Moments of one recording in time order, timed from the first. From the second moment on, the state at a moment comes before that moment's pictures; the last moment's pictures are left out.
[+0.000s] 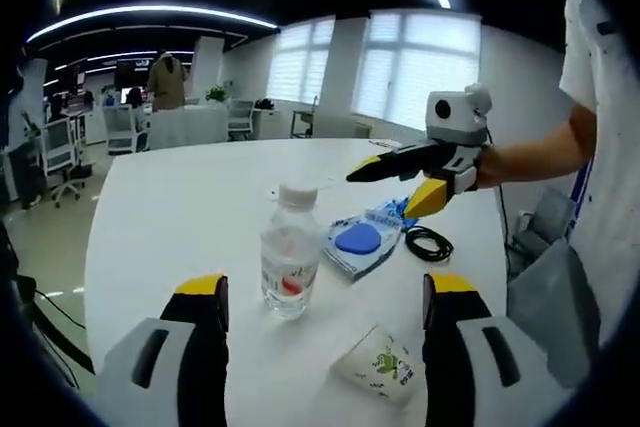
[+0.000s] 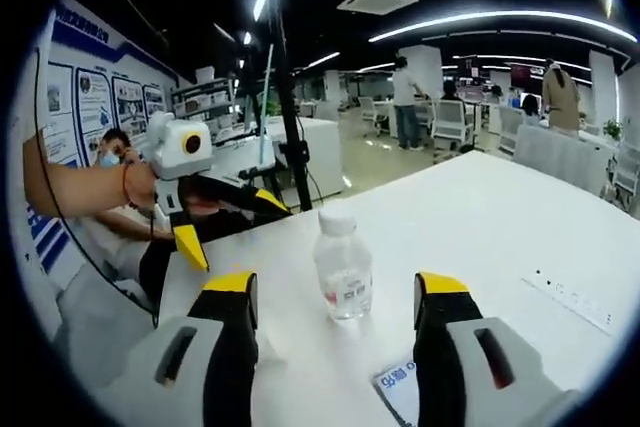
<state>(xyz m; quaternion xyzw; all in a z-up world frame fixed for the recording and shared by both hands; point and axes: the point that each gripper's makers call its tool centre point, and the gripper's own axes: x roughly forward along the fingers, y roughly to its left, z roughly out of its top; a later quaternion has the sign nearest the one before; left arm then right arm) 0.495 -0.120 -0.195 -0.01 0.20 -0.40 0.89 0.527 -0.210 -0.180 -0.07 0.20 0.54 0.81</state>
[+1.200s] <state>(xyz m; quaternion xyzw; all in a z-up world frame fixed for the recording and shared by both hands) 0.458 -0.111 -0.217 -0.04 0.24 -0.38 0.89 0.455 -0.173 -0.268 -0.09 0.33 0.70 0.62</state>
